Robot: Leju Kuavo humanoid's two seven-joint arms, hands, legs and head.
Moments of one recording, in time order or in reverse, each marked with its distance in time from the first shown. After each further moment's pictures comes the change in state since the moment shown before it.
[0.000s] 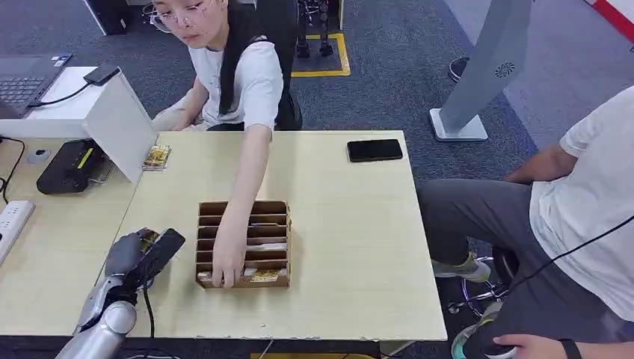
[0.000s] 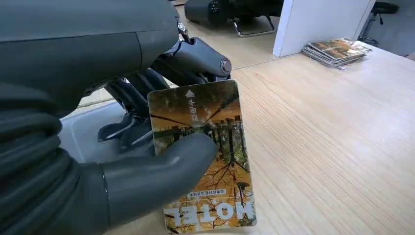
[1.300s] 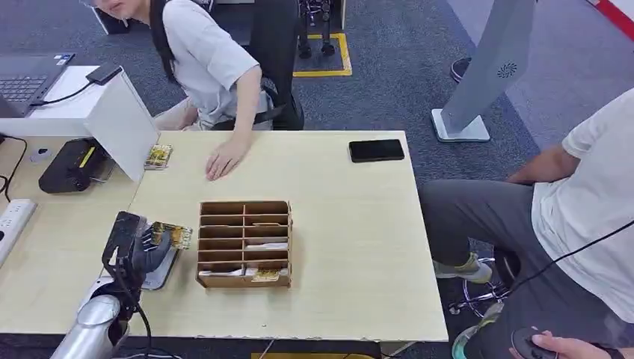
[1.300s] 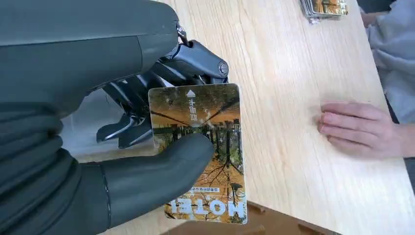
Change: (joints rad) left arm 0.040 -0.007 0.033 -0.158 0.774 -0.179 -0.158; right arm 0.002 -0.016 0.015 0.047 0.000 -0.027 -0.004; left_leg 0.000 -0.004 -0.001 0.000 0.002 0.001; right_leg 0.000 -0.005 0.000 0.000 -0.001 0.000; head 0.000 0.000
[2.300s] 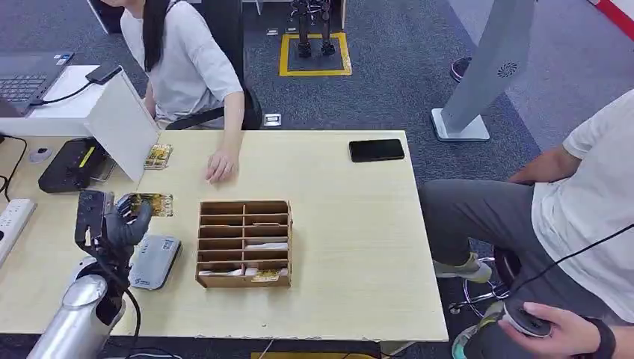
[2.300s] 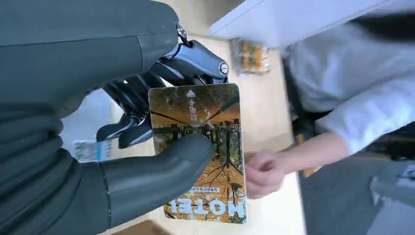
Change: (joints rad) left arm -0.081 0.028 0.001 -0.066 0.108 0.113 -0.066; right arm 0.004 -0.003 0.014 0.000 0.000 -0.024 -0.022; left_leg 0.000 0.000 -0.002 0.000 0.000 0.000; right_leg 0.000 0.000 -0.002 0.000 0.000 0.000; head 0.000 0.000
